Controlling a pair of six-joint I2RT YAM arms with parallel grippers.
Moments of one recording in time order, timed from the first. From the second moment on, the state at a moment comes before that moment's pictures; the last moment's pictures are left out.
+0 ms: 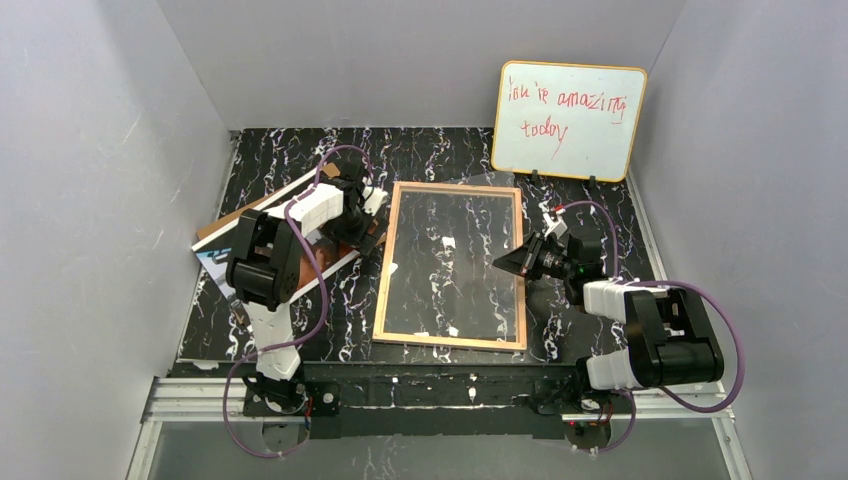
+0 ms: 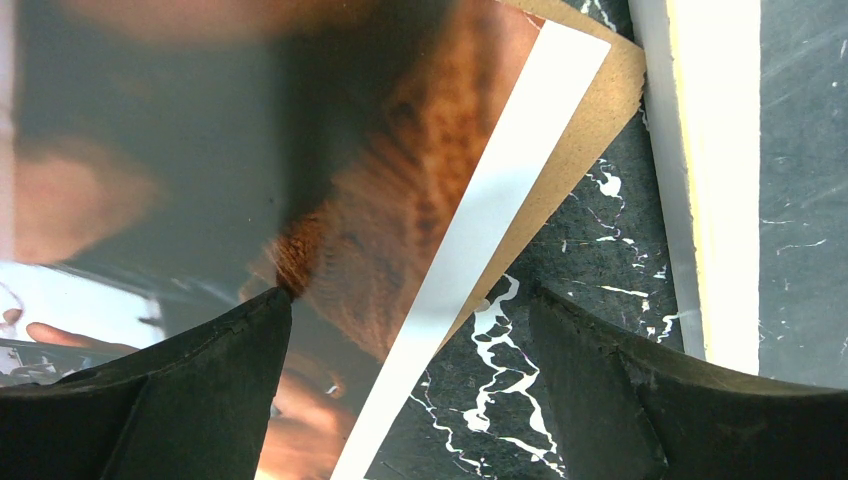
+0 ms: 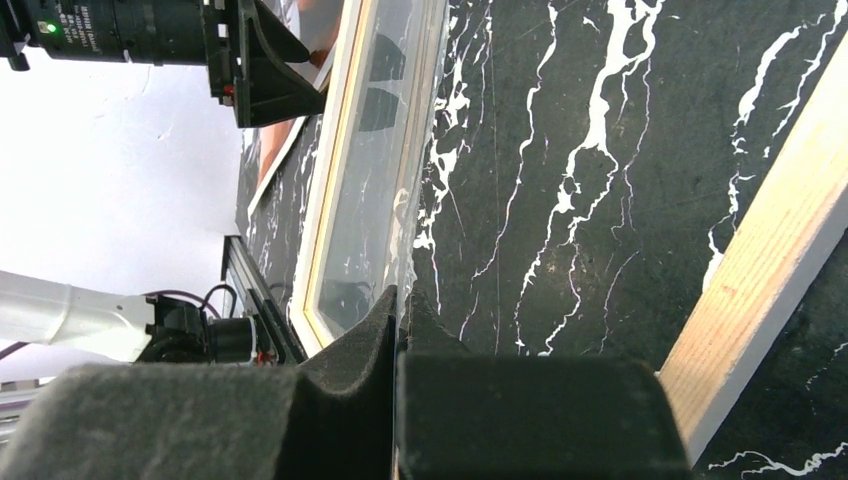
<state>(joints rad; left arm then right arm) -0.32 1.96 1.36 -0.76 0.02 0.24 0.13 1.38 0.36 0.56 -0.80 0.73</state>
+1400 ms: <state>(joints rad) -0.32 1.96 1.37 -0.77 0.01 0.24 0.12 1.41 0.44 0.26 -0.77 0.65</state>
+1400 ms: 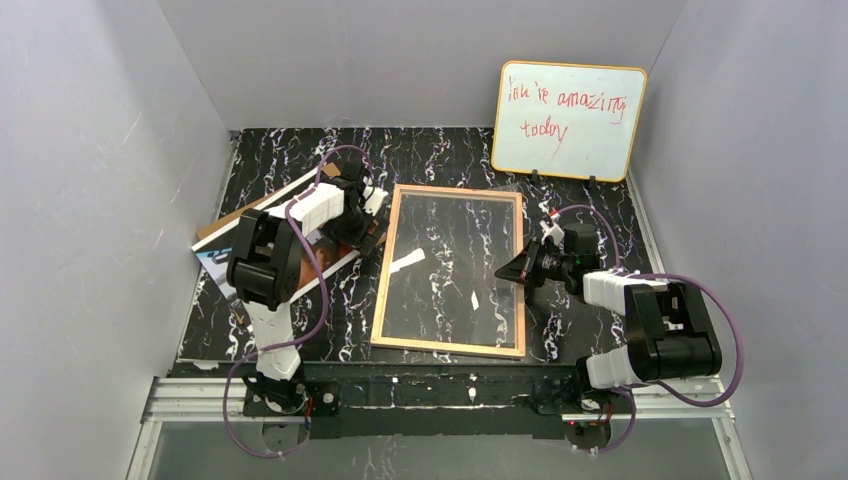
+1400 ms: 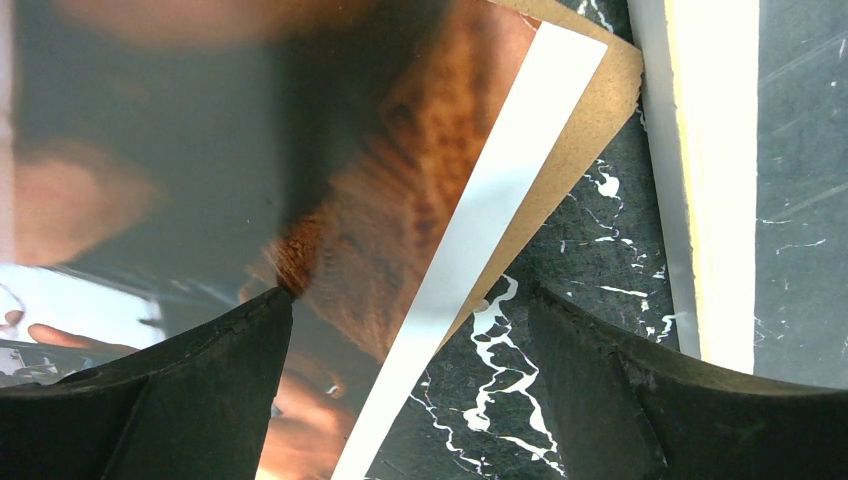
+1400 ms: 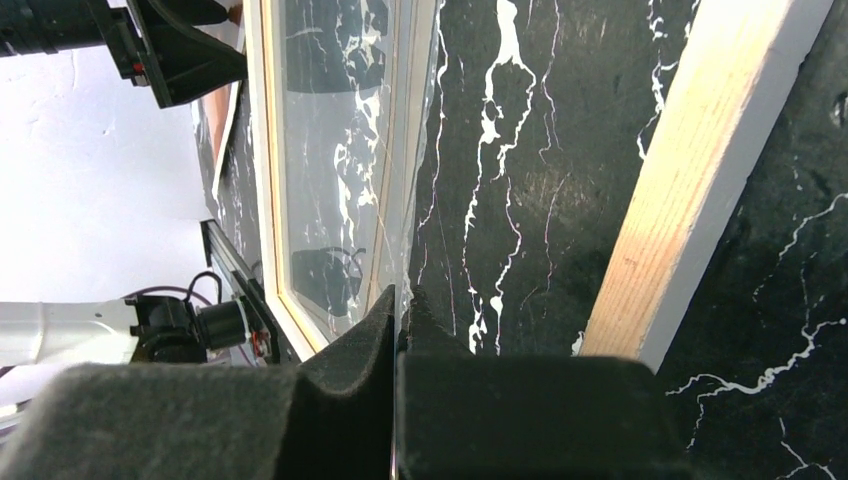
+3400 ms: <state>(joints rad) -0.35 2.00 1.44 -0.78 0.16 0.22 0.12 1.39 0.53 0.01 -0.88 0.64</state>
